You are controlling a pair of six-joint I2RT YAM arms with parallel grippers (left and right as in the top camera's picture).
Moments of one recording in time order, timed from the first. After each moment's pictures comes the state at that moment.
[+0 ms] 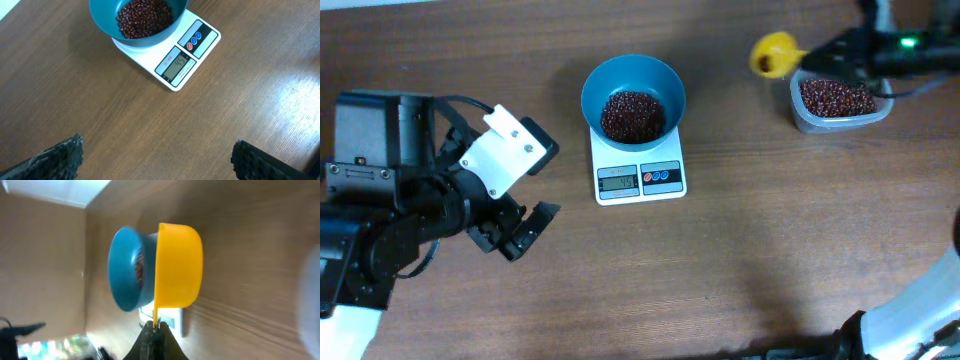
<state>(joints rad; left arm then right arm) -0.21 1.03 1.09 -1.01 0.31 0.63 -0.30 1.85 1.52 -1.01 -0.99 -0.06</state>
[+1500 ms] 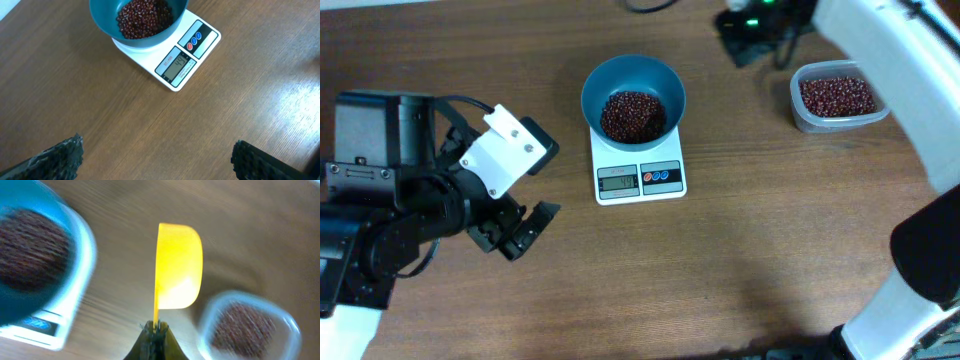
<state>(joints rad) -0.21 1.03 1.09 -1.01 0.31 0.63 0.21 1.84 1.82 -1.14 0.12 -0.18</state>
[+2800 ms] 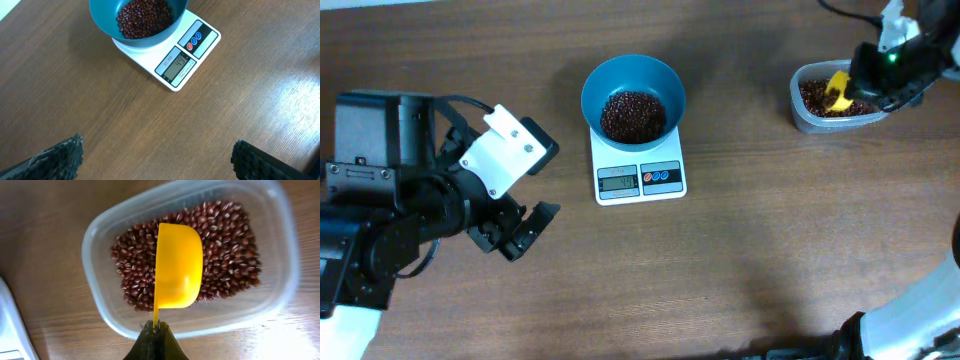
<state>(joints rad) -0.21 1.03 1.09 -1.01 0.31 0.63 -0.31 1.81 1.47 -0.93 -0.22 0.03</state>
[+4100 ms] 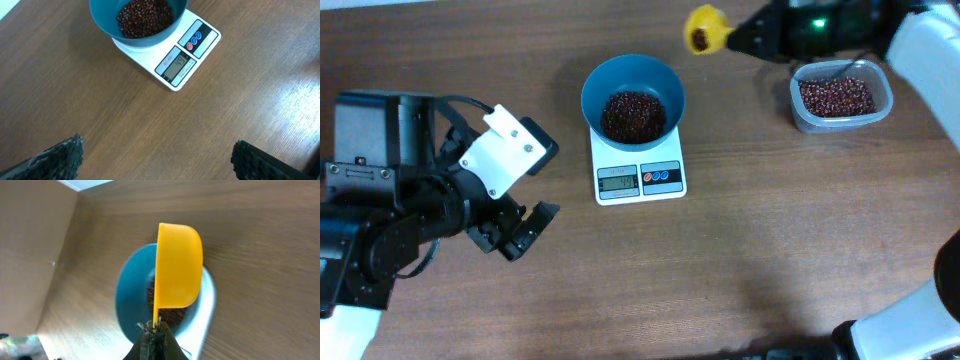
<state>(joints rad) -0.21 1.03 1.09 -1.01 0.31 0.63 0.01 1.72 1.46 -0.66 -0.77 0.14</state>
